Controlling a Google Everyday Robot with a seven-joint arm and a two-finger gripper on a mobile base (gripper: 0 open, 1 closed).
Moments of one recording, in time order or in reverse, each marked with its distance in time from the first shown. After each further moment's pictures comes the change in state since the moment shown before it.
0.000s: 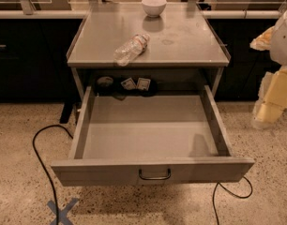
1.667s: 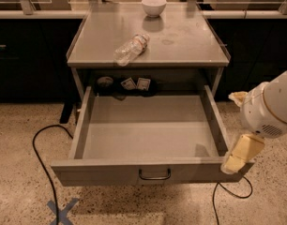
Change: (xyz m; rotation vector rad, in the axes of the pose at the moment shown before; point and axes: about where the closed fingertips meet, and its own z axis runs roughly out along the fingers) arm 0.018 0.046 0.123 -0.005 -0.105 0.042
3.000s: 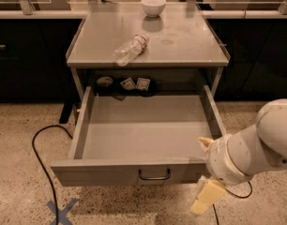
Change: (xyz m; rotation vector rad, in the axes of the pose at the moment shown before) arm -0.019 0.093 0.095 -0.179 -0.161 0.042
